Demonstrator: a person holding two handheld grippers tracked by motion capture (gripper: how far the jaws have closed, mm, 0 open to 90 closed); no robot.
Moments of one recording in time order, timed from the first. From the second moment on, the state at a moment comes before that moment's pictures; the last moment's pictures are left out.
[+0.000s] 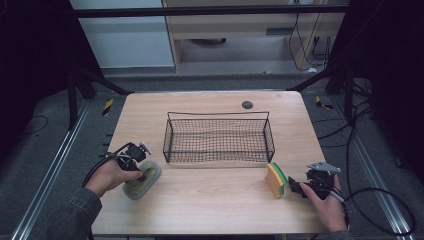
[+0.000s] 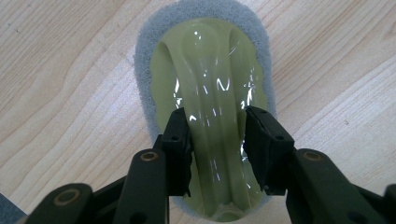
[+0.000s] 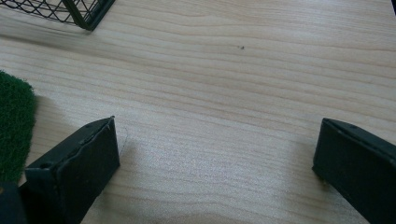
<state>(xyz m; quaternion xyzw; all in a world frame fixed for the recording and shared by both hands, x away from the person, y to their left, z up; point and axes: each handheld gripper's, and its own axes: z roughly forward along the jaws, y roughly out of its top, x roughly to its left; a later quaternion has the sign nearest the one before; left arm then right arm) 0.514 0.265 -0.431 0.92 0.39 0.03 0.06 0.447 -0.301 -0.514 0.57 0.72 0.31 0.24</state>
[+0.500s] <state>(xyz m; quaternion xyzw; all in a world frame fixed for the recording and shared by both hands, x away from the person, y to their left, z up) 0.512 0.269 -0.415 0.93 0.36 0.04 0.07 0.447 -0.301 -0.514 0.57 0.72 0.31 0.24</state>
